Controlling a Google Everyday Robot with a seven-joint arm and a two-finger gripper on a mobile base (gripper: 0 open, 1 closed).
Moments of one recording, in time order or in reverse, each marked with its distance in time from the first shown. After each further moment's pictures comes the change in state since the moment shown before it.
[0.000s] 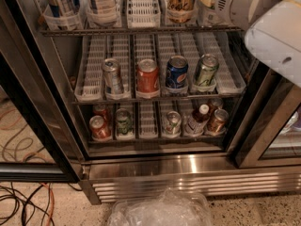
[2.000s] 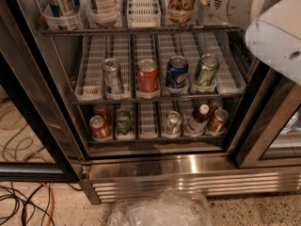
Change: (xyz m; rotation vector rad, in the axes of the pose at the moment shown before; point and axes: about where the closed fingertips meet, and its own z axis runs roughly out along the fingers) arm -0.012 0.029 -0.014 -0.078 -0.023 -0.031
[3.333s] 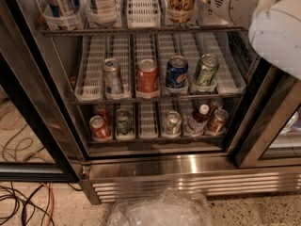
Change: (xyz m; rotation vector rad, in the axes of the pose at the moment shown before) arm -0.007 0.008 -0.007 -0.036 -0.020 -0.002
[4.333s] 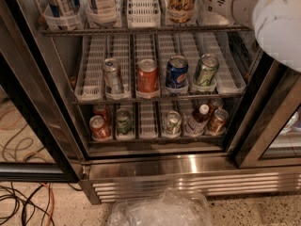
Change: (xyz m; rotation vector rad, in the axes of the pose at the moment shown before) arm -0.008 0.006 -0.008 -0.024 -0.016 -0.001
